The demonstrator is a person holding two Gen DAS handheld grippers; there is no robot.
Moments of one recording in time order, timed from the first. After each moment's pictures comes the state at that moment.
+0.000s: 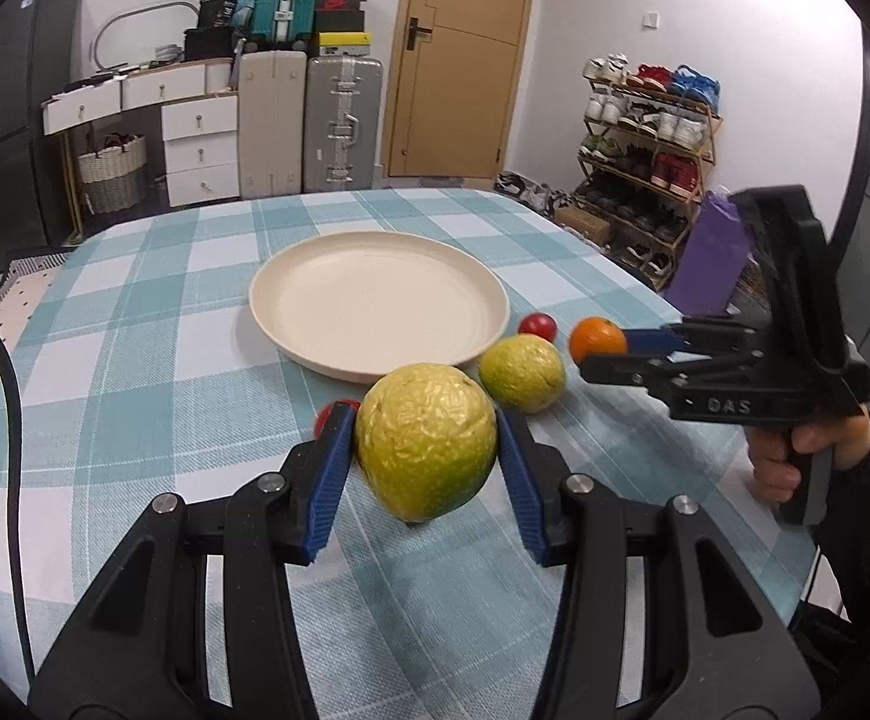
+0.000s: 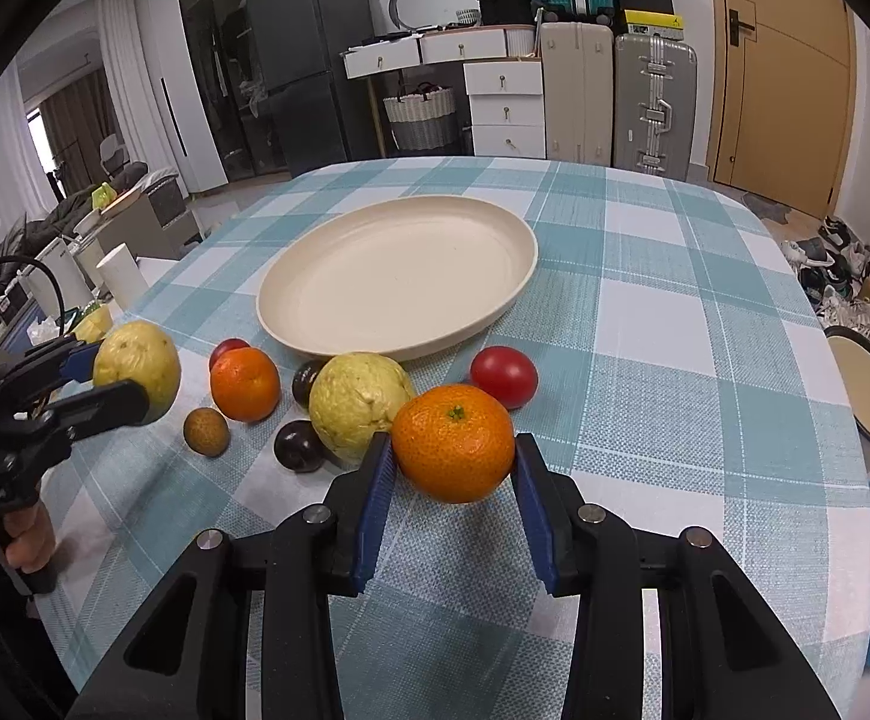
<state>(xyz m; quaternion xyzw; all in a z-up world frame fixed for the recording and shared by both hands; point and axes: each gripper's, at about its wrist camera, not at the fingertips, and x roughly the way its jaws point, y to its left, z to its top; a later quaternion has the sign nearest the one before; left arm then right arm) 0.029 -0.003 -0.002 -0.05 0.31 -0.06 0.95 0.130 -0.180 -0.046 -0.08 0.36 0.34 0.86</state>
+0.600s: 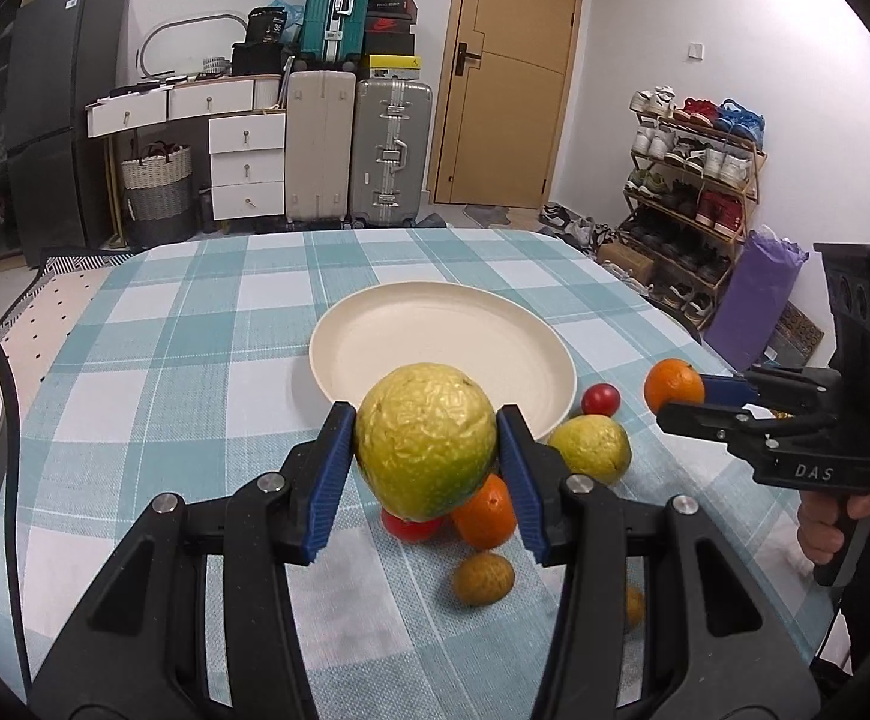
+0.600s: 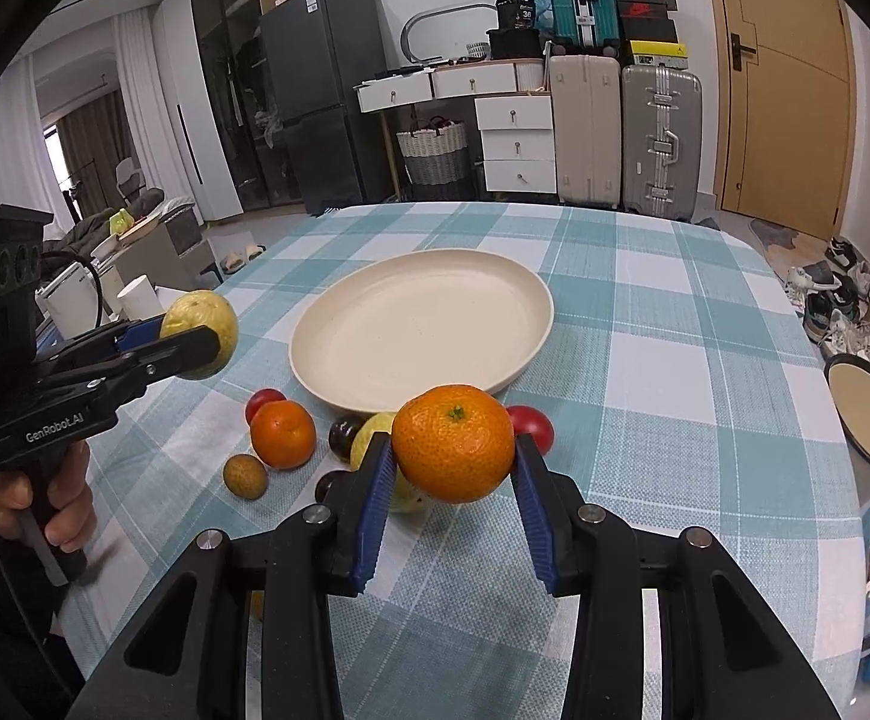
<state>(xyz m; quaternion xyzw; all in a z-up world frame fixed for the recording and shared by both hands) 0.057 0.022 0.015 -0.06 0.28 -0.01 0.96 0.124 -0.176 -0.021 -0.07 0.33 0.35 0.87</state>
